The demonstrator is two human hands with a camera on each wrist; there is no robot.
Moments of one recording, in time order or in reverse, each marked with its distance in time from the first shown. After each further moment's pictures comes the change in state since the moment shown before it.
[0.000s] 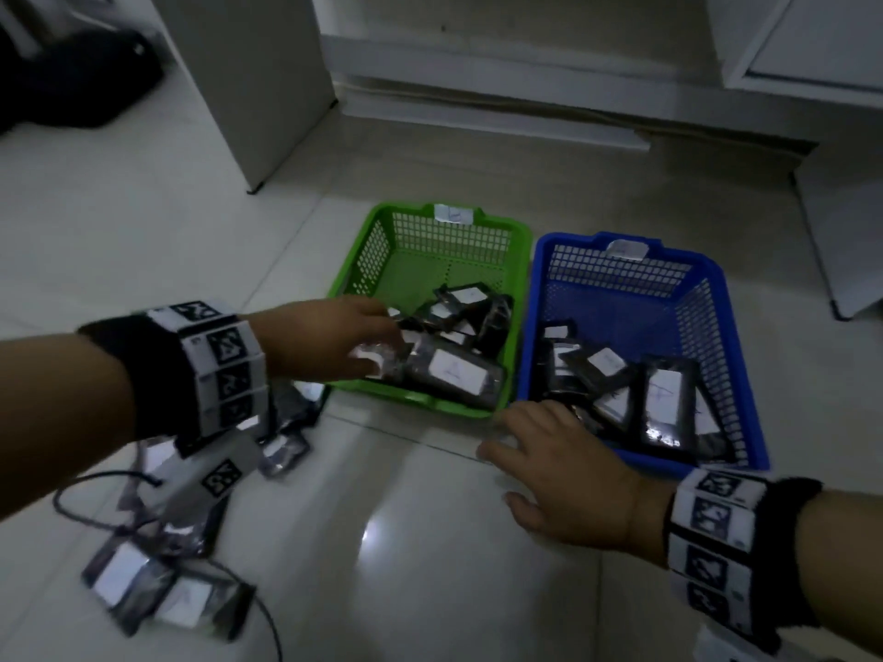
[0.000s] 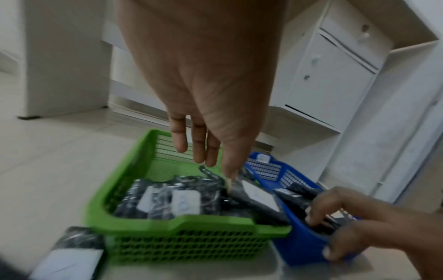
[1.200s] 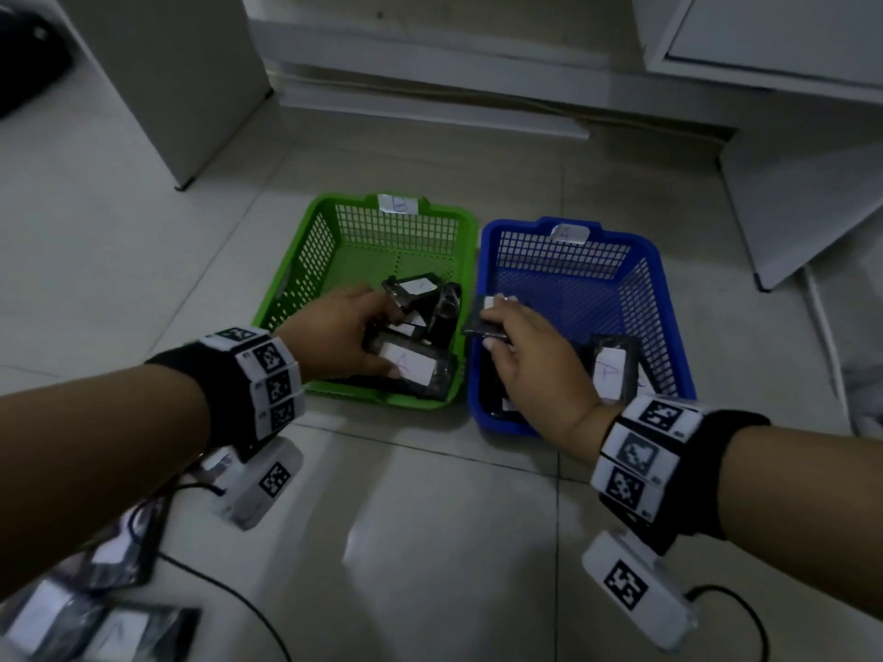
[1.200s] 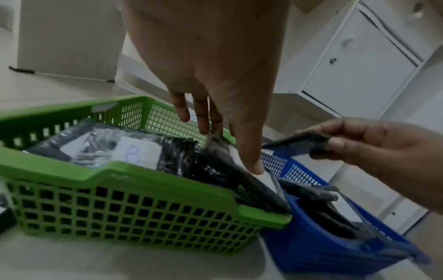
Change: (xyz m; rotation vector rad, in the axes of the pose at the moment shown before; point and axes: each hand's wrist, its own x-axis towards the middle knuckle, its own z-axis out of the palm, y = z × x) left_hand 0.061 0.022 0.038 -0.184 0.173 -0.249; right_hand 0.030 0.042 -0.024 0.585 0.352 0.584
